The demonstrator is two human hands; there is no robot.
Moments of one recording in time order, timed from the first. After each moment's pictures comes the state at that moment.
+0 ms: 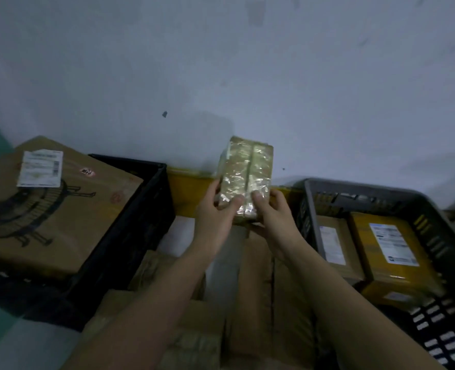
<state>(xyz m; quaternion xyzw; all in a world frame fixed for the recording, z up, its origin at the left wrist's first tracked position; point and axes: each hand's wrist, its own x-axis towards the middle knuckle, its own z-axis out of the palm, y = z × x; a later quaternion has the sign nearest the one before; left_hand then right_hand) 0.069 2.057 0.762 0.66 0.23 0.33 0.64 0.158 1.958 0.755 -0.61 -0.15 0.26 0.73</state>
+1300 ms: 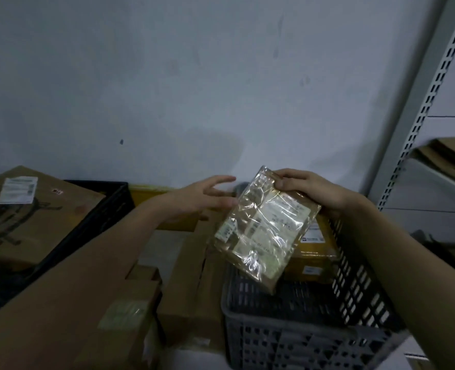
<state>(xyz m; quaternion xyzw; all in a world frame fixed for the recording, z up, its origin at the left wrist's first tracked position) 0.066 1.901 0.879 0.85 0.09 -0.01 0.52 0.234 1.684 0.877 -0.70 -0.35 0.30 0.55</state>
